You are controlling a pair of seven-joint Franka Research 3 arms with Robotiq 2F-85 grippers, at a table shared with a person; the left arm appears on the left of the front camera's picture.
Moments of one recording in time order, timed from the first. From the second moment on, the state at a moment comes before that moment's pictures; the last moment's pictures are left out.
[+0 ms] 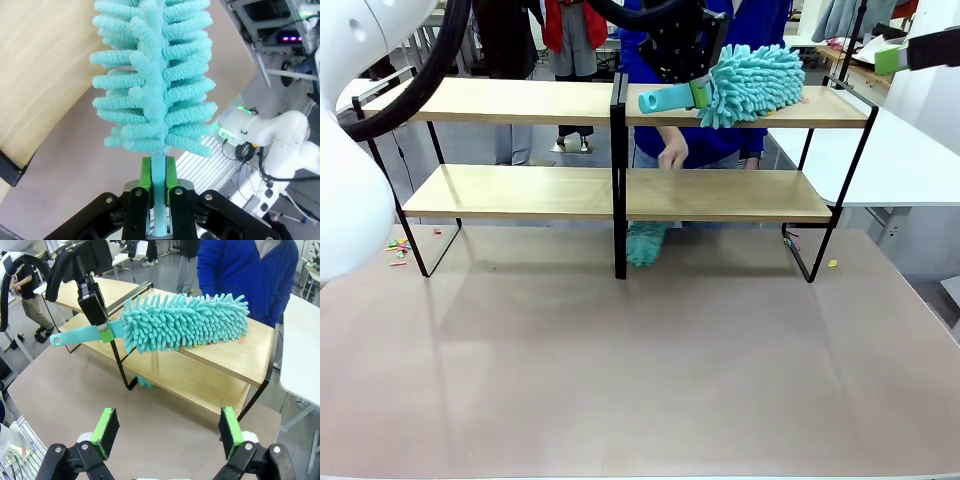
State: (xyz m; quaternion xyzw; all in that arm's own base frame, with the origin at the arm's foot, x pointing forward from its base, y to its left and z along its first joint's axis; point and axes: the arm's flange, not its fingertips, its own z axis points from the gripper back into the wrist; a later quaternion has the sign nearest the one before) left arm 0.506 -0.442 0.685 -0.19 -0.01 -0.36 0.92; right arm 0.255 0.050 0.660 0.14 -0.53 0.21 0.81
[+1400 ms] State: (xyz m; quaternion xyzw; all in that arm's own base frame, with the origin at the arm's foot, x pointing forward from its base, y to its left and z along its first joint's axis) left arm 0.496 -0.330 0.720 -0.20 0.06 -0.57 0.79; right arm 0.255 0.050 0.660 0.14 -0.53 0.21 0.81
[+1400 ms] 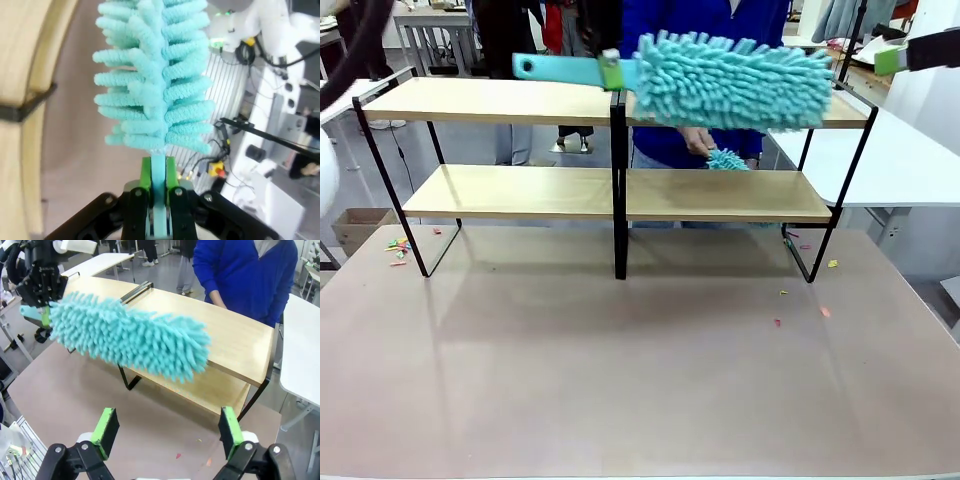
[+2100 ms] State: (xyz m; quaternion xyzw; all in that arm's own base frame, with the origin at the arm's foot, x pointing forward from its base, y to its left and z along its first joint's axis) left arm 0.509 -0.043 0.844 -0.28 -0.07 -0.18 0.94; right arm 0.255 0.050 0.659 0.14 -0.53 0.21 0.81
